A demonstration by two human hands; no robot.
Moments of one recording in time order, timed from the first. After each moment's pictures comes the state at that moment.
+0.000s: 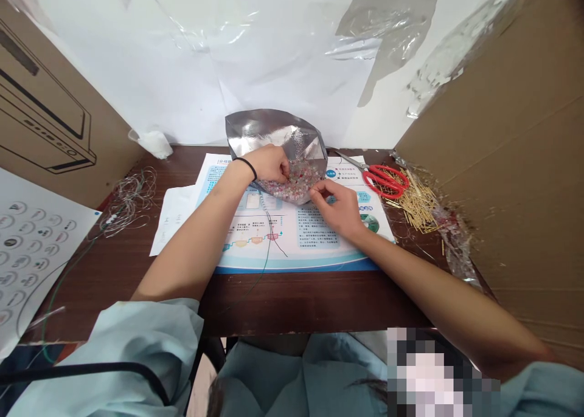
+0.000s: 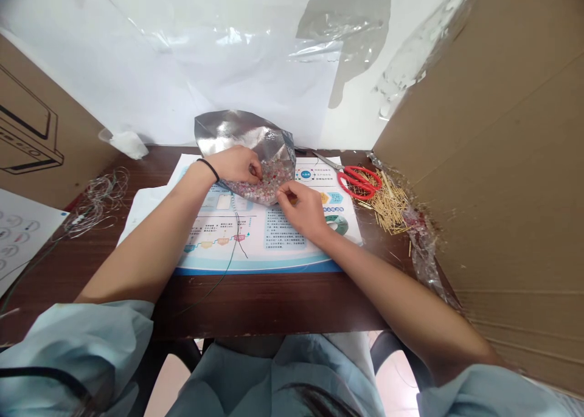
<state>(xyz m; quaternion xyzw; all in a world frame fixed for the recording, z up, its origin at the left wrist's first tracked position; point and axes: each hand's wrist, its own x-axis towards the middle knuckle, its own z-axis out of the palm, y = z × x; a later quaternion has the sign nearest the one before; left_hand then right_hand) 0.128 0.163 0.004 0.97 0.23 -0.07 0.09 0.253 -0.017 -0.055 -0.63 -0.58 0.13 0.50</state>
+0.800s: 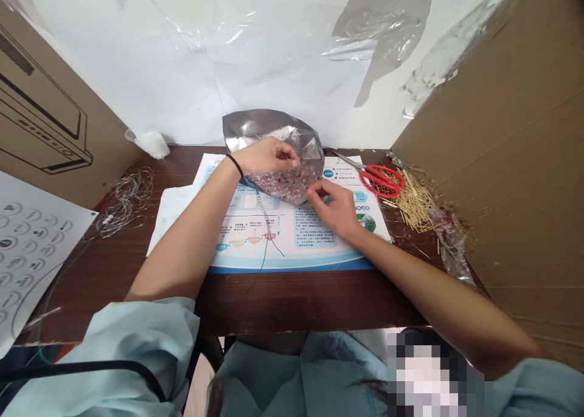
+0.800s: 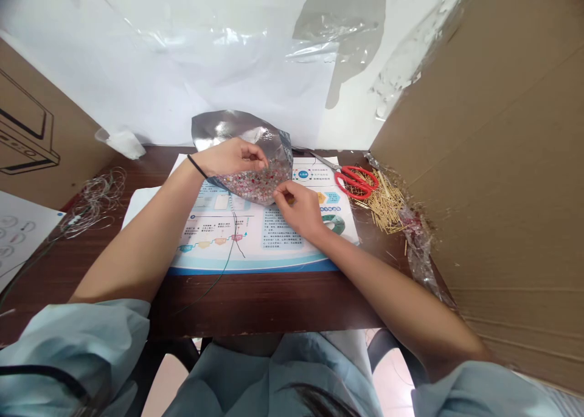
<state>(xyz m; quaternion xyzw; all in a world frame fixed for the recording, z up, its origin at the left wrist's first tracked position) 0.119 0.149 0.021 0.92 0.22 0.04 0.33 0.253 -0.017 -0.054 -0.63 -0.58 0.13 0.50</state>
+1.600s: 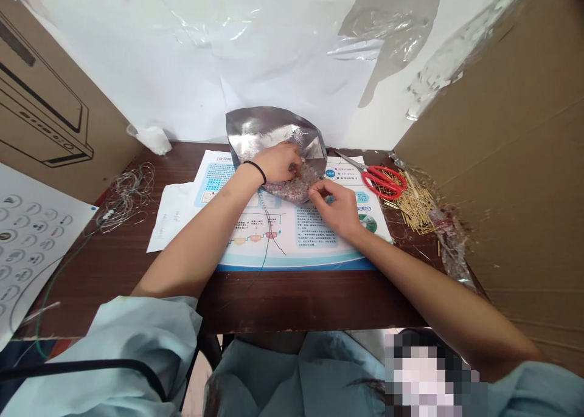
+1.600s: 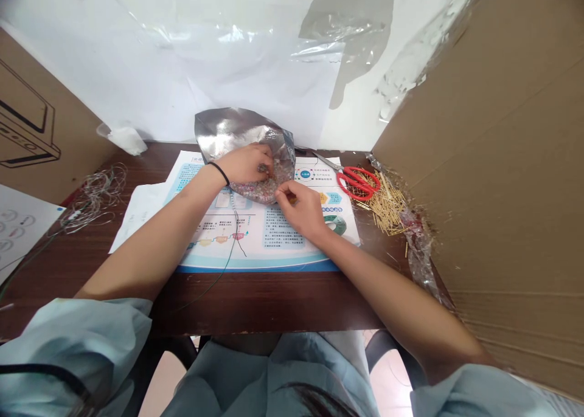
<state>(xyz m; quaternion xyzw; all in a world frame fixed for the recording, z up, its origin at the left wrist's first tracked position) 0.139 0.155 -0.010 0.98 0.18 0.02 0.07 0.253 -0.018 -0.055 -0.62 -0.58 0.12 0.51</state>
